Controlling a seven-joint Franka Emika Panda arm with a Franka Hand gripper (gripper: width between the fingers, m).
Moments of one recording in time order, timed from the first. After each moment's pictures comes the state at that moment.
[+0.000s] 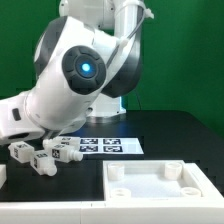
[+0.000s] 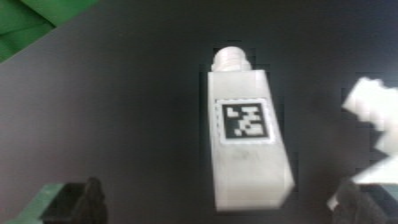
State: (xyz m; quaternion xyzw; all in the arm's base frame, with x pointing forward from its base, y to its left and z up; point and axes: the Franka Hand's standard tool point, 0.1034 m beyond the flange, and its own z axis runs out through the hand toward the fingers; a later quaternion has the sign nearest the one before) arm 0.414 -0.190 0.027 0.86 0.24 -0.43 0.13
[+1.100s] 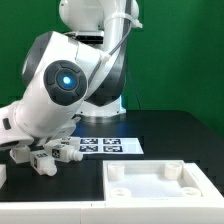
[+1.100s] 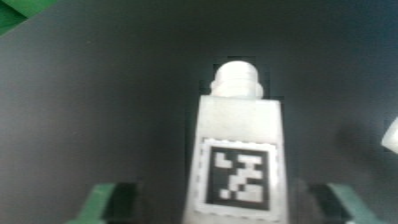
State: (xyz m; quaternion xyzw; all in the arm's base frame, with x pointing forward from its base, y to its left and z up) arm 0.410 -0.200 0.024 0.86 0.24 -0.44 0.11
